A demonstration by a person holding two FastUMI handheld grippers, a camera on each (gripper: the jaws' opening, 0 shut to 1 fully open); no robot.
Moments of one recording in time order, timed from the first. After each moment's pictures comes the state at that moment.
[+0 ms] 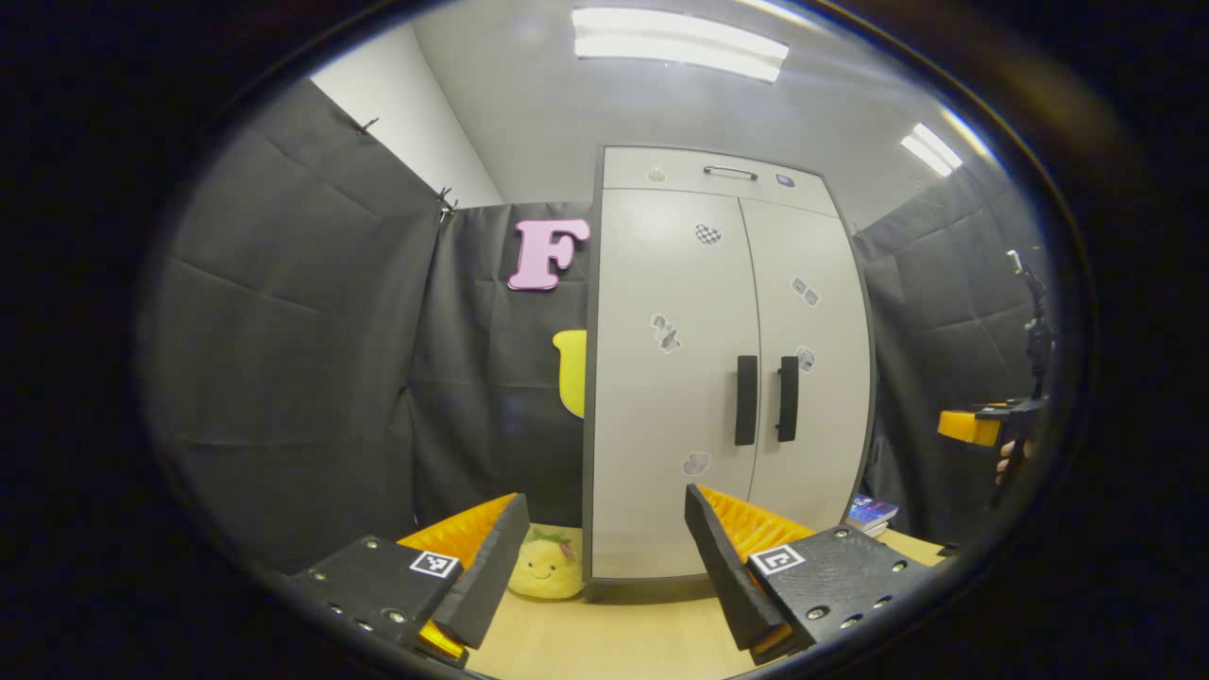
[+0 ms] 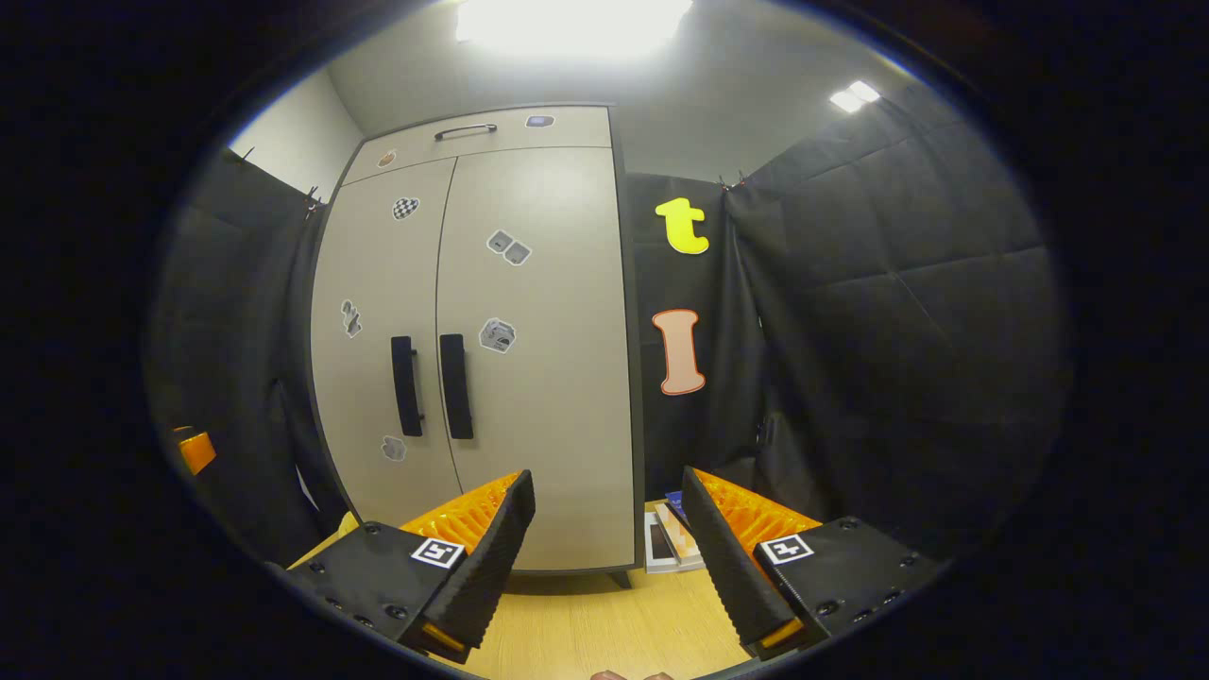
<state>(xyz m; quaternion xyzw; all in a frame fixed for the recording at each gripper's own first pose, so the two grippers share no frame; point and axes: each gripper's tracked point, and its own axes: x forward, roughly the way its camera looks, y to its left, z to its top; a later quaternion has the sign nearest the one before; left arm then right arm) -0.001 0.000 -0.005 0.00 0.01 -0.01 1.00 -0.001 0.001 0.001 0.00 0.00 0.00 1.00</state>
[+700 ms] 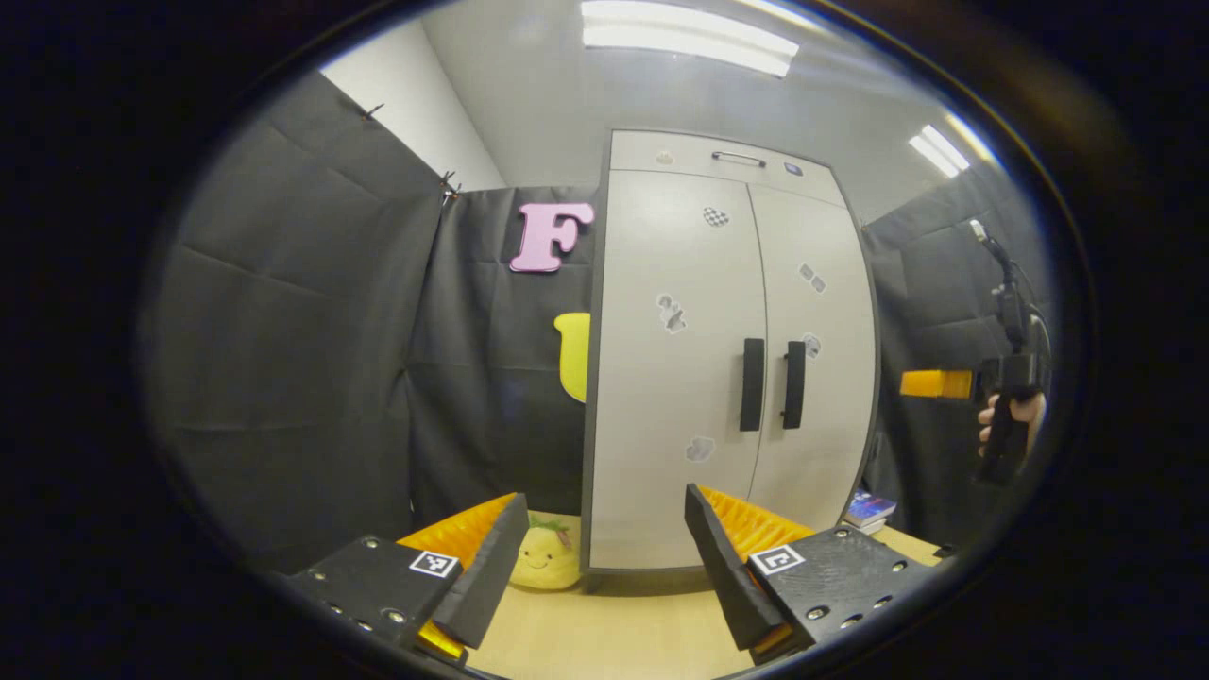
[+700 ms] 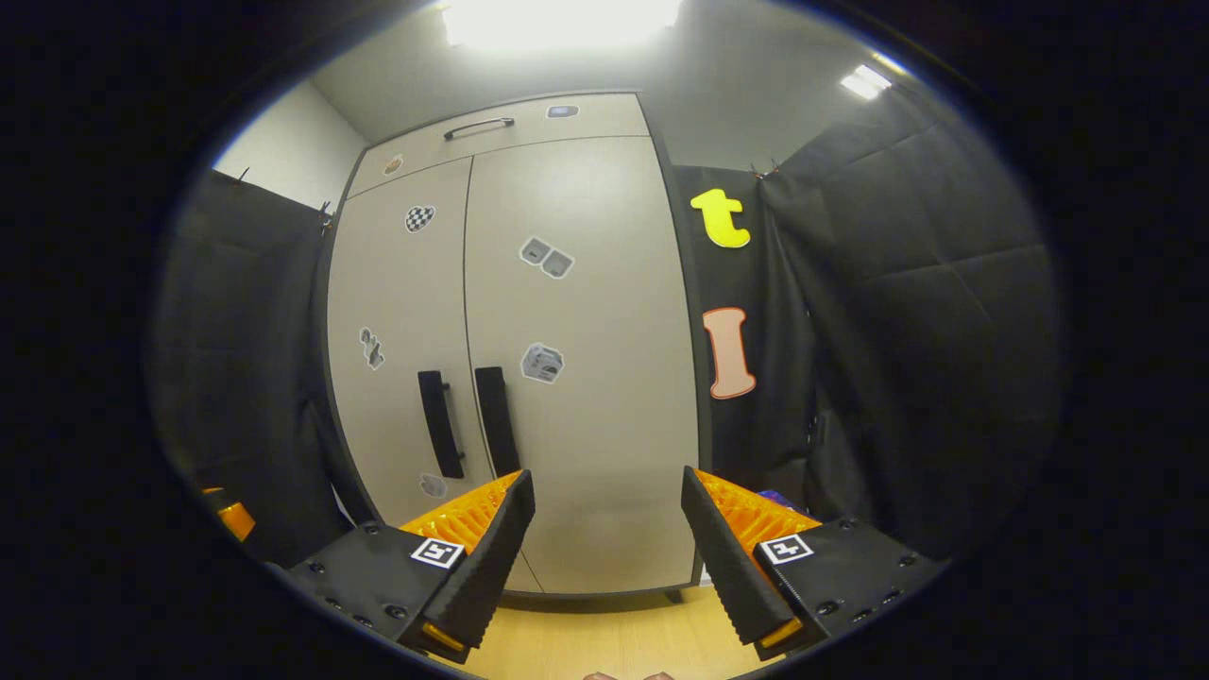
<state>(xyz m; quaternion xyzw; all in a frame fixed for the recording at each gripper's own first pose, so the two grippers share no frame) 0.007 0.006 -0.025 -0.01 0.03 0.00 1.00 0.058 0.065 0.041 0.03 0.01 0.07 1.00</state>
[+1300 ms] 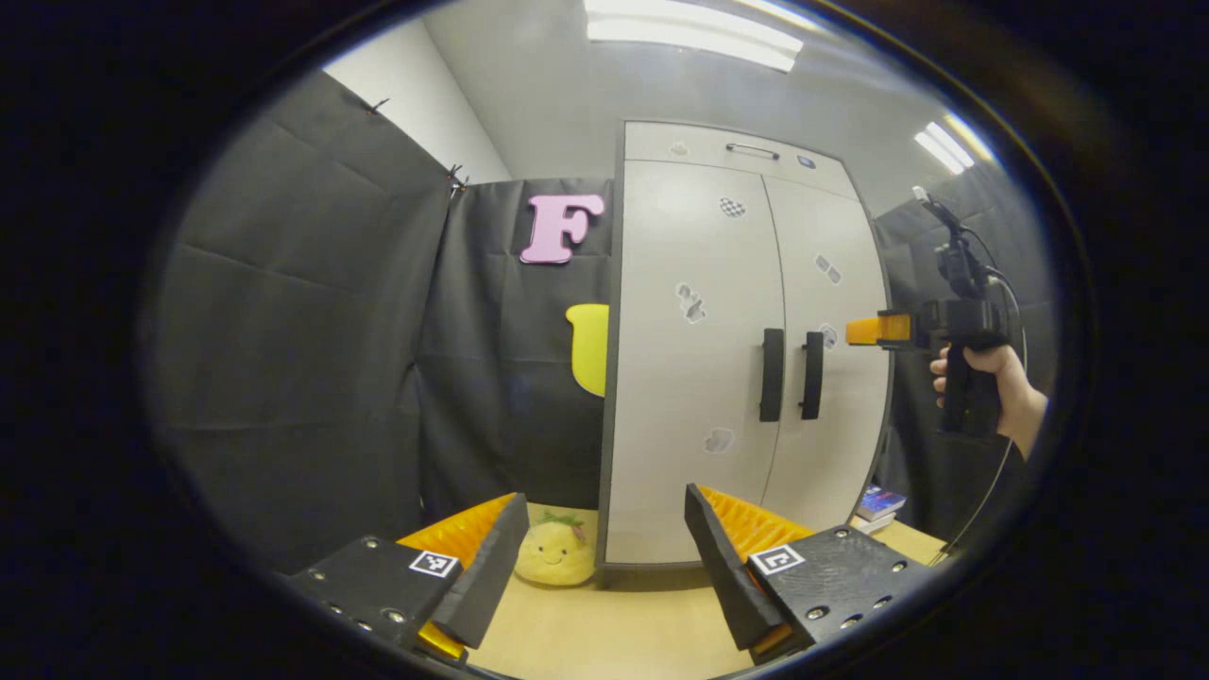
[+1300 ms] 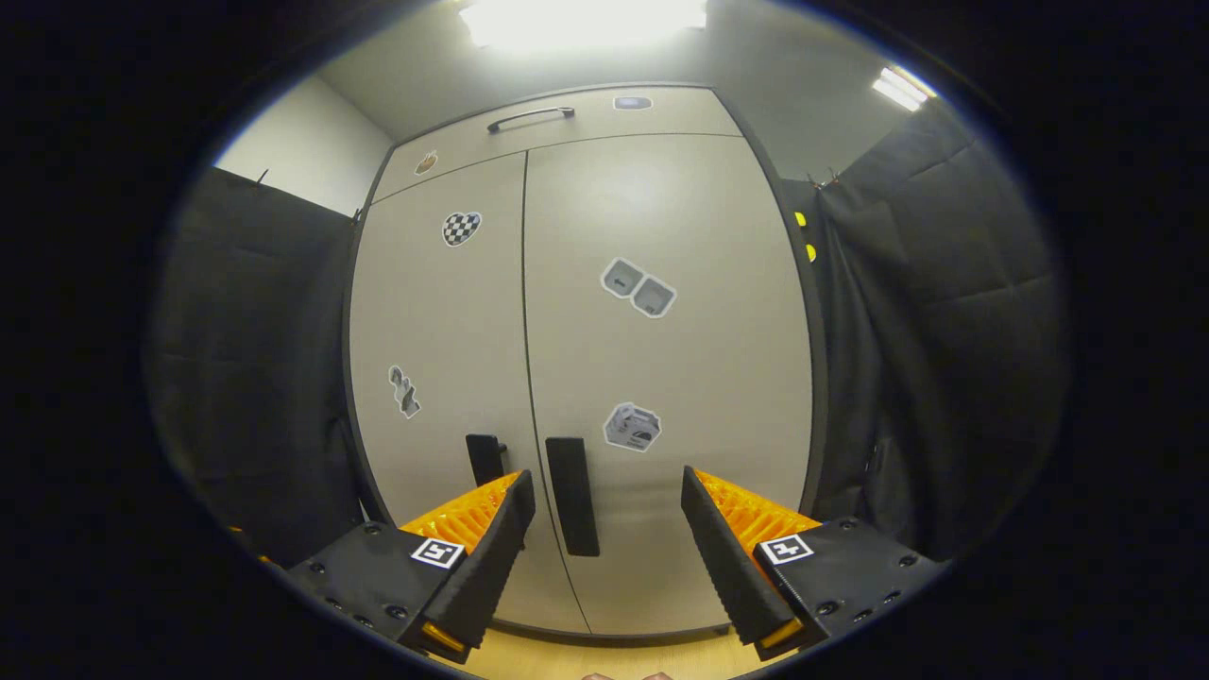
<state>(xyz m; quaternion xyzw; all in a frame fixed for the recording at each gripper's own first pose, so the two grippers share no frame) 0.012 0.032 -0.035 0.00 0.04 0.01 1.00 0.126 0.148 0.087 0.02 -0.01 0.13 0.99</state>
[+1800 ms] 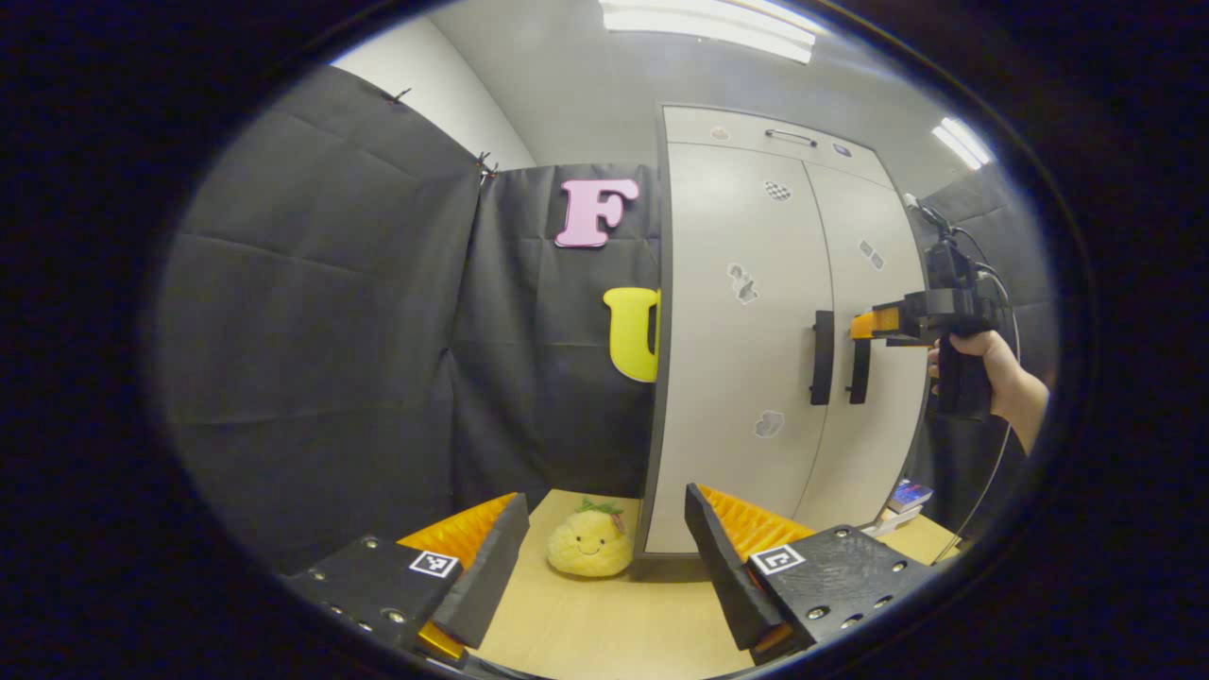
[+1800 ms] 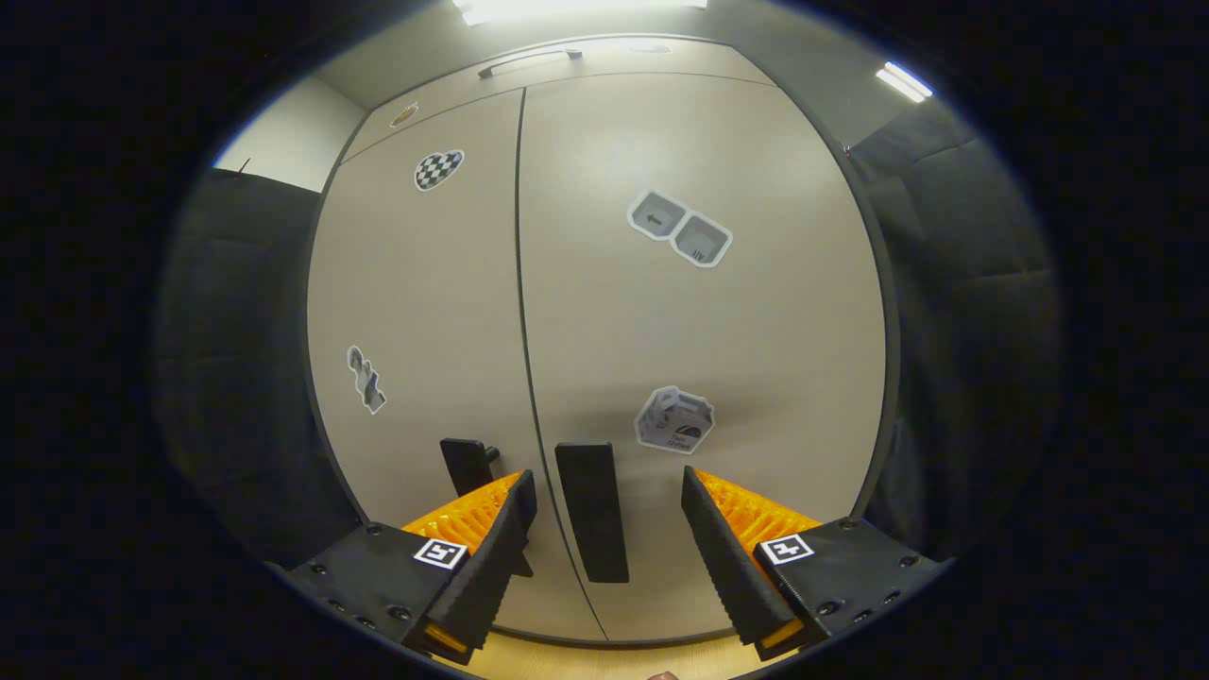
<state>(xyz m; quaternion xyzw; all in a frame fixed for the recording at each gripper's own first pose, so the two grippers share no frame) 0.016 0.083 -0.058 -0.02 0.07 0.06 1.00 0.187 0.181 0.062 0.02 0.04 0.11 0.99</state>
